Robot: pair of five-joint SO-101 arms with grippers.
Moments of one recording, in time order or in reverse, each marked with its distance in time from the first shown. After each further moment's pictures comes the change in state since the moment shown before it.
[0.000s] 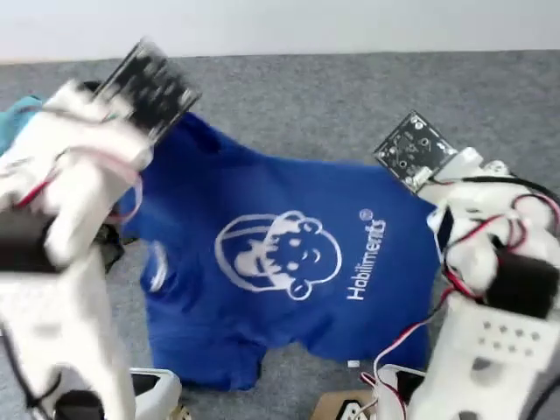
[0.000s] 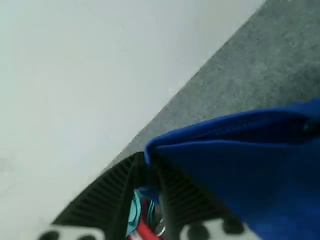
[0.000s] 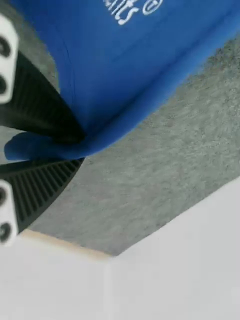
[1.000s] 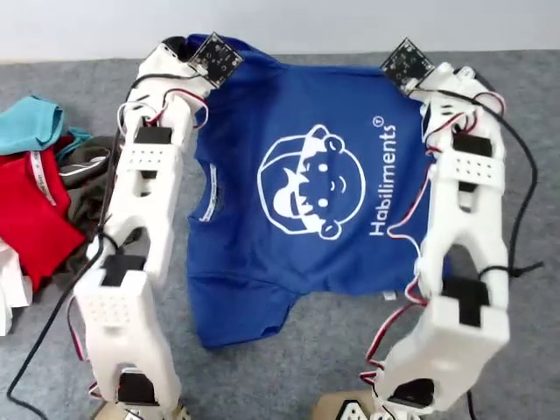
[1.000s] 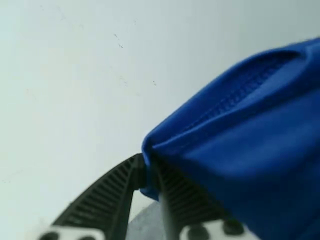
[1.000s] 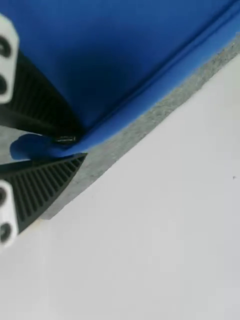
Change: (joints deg) left arm -0.6 55.7 0.0 -72.3 -0.2; right arm -0.4 60.0 -18.4 -58.7 0.1
